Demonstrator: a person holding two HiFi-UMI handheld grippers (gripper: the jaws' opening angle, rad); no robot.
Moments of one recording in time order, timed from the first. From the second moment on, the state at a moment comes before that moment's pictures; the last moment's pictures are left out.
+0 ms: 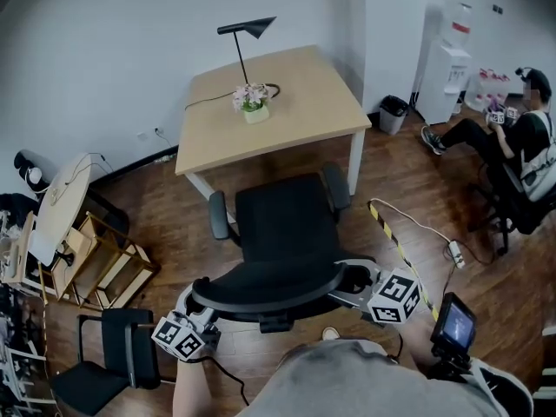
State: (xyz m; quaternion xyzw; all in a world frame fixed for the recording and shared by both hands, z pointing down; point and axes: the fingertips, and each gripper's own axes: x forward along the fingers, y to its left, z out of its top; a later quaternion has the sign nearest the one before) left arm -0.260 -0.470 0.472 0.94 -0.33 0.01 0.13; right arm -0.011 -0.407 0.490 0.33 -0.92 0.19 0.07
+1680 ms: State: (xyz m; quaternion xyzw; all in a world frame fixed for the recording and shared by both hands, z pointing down) left arm -0.251 -0.734 0.464 0.95 -0.30 0.02 0.13; right arm -0.006 -0.658 0.483 0.36 -0.91 0.19 0.05
